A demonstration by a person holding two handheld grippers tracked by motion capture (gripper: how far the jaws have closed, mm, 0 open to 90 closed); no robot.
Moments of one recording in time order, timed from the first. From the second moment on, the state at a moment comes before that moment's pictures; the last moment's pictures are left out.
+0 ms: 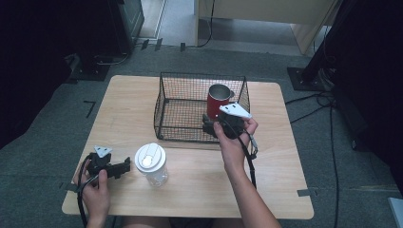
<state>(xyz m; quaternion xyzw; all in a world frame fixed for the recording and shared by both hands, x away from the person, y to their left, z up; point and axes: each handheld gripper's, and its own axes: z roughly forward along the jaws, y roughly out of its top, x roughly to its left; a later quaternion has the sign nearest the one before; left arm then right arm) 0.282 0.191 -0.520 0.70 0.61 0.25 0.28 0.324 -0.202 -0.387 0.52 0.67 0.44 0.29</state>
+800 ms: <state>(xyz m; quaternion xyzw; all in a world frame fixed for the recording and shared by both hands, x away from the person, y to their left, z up) 0.282 0.191 -0.520 0.70 0.61 0.25 0.28 0.271 -0.184 -0.405 0.51 0.69 0.44 0.28</state>
